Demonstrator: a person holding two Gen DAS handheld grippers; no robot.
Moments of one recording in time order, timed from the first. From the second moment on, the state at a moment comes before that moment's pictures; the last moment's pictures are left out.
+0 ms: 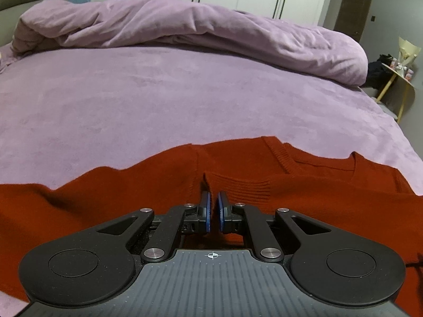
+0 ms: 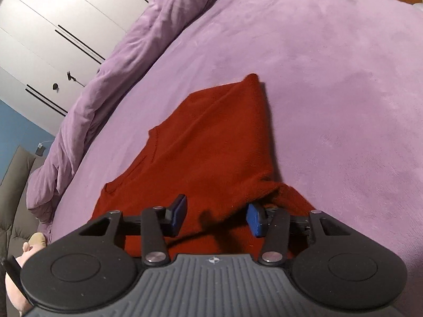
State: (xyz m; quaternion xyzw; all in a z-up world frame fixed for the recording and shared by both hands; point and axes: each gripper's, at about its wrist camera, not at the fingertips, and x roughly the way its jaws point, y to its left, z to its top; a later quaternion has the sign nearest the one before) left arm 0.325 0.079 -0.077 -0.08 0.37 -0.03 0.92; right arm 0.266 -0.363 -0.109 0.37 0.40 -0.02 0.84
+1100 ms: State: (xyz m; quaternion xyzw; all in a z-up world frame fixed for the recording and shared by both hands) left arm 0.328 0.065 -0.090 -0.15 0.43 -0.09 0.89; right arm 0.256 -0.345 -0.066 0.14 0.31 -0.02 0.94
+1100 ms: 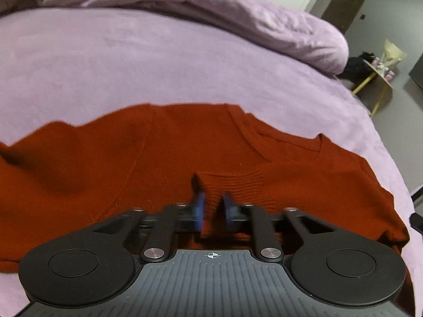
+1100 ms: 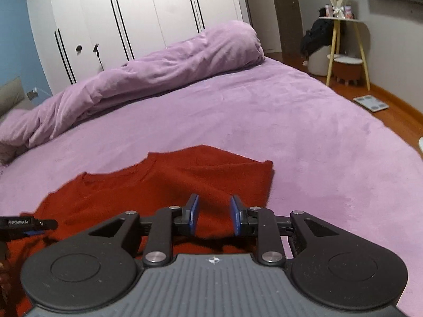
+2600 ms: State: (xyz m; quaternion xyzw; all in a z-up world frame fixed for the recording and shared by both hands) left arm 0.184 0.264 -0.074 -0.26 0.37 0.16 0.87; right arm 0.210 -0.249 -0.099 0.15 0.38 0.04 0.91
